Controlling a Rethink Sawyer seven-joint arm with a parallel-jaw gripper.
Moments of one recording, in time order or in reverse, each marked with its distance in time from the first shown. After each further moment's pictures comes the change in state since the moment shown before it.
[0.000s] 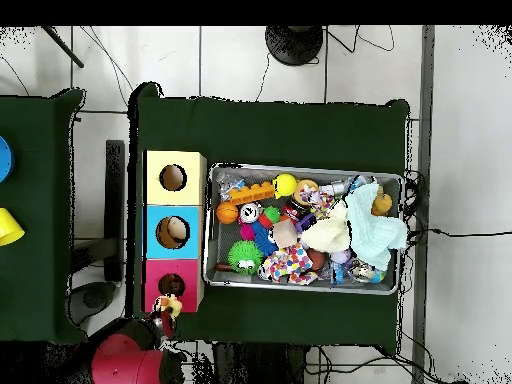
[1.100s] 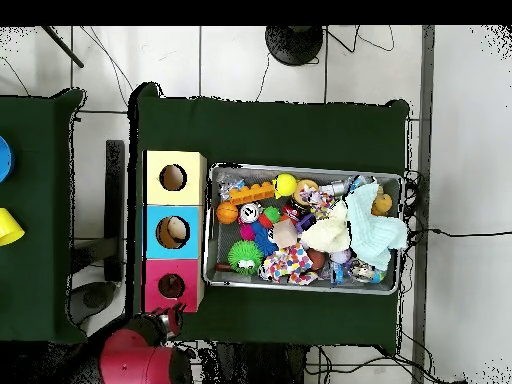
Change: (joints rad) arm -0.033 -0.003 0.001 0.000 0.003 0.000 0.000
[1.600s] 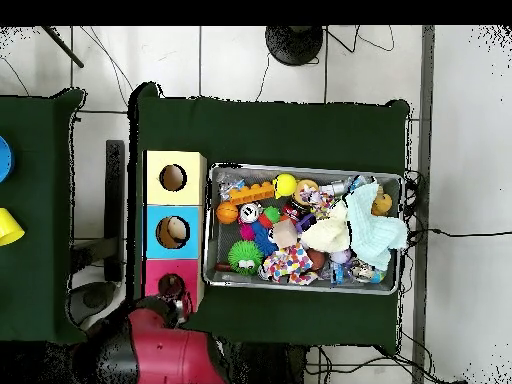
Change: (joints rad) arm -0.237 -0.080 0.165 0.057 0.072 -0.007 0.000
